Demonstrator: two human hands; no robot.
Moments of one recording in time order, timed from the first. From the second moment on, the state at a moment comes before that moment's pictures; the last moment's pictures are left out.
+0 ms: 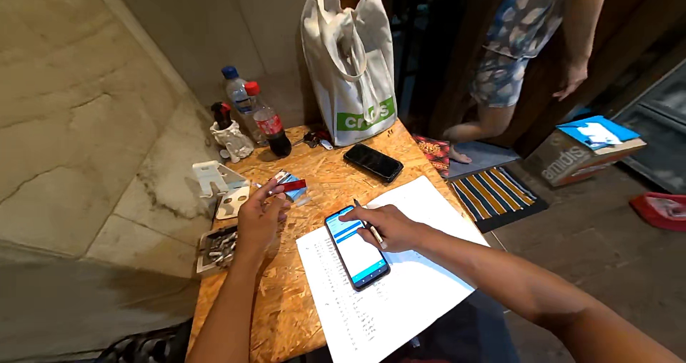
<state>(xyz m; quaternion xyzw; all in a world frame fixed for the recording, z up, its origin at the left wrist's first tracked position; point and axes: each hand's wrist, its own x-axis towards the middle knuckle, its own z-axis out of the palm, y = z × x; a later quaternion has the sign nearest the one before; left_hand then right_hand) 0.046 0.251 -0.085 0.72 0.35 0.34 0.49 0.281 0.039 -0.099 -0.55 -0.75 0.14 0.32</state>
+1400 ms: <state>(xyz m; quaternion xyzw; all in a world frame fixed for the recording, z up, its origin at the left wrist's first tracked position) 0.046 0.256 -0.086 0.72 0.34 0.34 0.50 0.292 0.035 -0.093 -0.56 -0.69 0.15 0.43</state>
